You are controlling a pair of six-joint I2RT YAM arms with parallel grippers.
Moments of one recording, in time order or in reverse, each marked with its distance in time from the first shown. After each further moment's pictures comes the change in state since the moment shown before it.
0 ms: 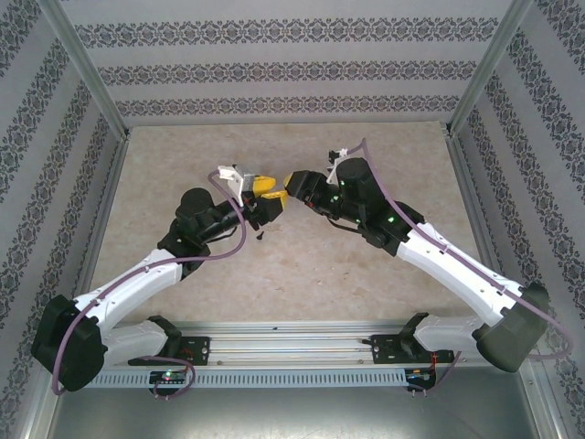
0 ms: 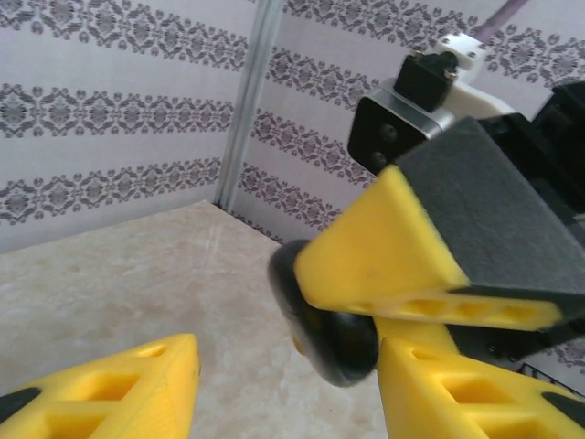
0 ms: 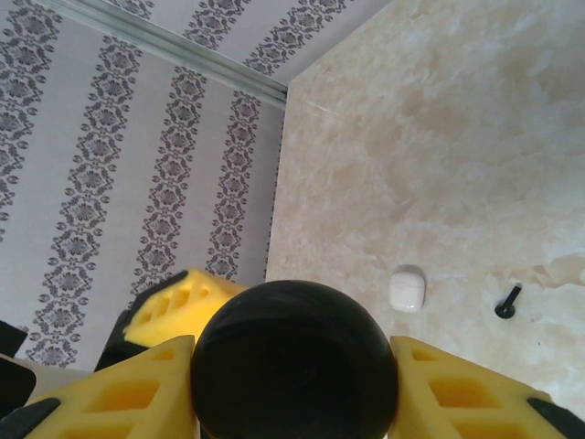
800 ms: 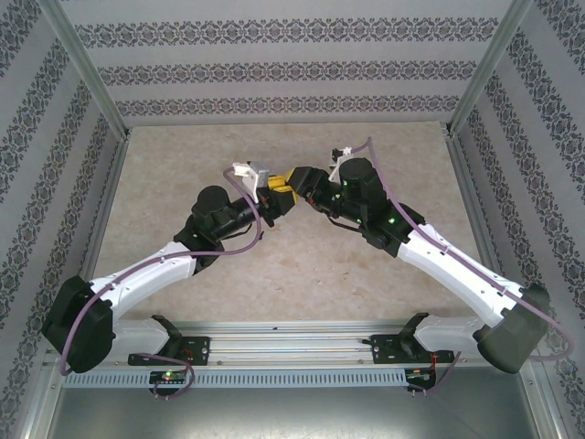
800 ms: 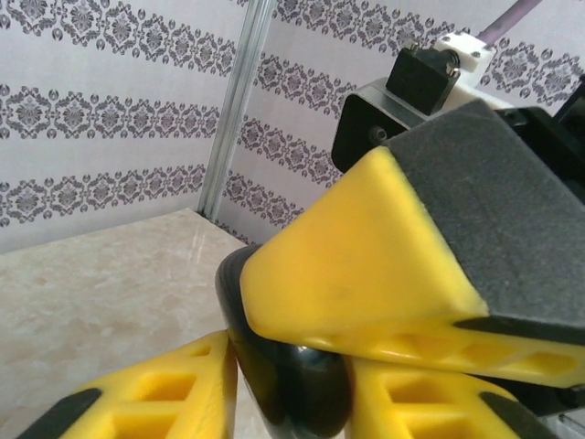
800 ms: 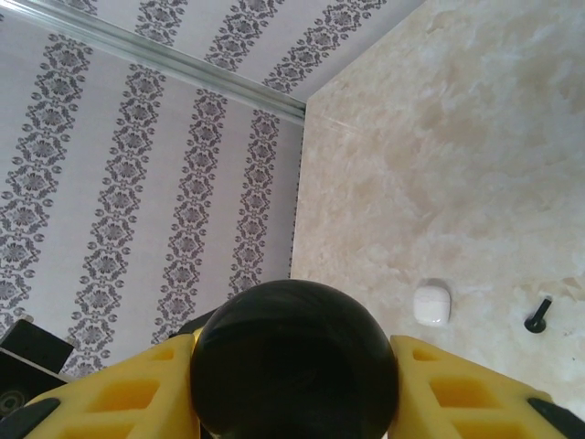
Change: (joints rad) left arm -0.072 0.119 0.059 0.086 -0.077 -0.045; right arm -0.002 -0.006 -0.020 0.065 0.007 0.051
